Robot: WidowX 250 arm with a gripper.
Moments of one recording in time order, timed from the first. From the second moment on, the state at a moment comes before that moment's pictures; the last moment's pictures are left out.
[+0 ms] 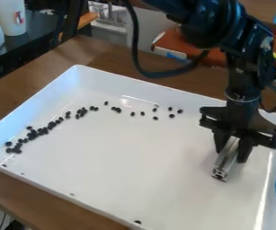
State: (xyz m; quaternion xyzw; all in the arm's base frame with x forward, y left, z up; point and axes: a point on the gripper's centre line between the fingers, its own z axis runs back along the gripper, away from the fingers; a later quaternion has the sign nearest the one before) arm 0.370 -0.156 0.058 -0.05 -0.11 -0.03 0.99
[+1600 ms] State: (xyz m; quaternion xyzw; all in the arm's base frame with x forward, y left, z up) arm 0.364 0.002 0.054 -0.04 -0.12 0.01 0.99
